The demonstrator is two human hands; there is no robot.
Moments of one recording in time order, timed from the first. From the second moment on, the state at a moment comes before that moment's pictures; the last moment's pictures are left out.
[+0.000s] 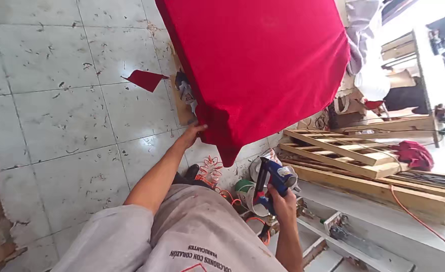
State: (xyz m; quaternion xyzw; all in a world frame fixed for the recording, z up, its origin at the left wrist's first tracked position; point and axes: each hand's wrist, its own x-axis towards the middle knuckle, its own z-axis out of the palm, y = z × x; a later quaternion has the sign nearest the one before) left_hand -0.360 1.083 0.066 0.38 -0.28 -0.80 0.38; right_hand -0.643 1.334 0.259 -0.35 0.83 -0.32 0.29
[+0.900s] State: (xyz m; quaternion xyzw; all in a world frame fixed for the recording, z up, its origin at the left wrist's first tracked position) left_hand -0.372 1.077 0.108 0.47 -0.23 -0.75 0.41; right_hand -0.582 0.861 0.267 -0.76 0.65 0.02 0.03
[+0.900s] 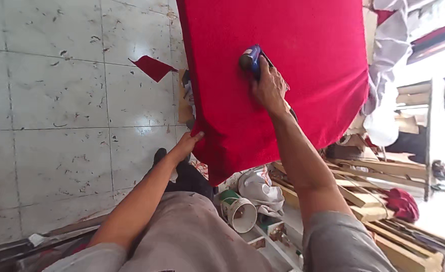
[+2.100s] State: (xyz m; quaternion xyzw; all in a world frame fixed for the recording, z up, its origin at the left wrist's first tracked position) left_hand -0.370 1.068 0.140 0.46 0.03 -0.79 0.40; right_hand -0.513 1.144 0.204 -0.90 0.36 0.23 0.09
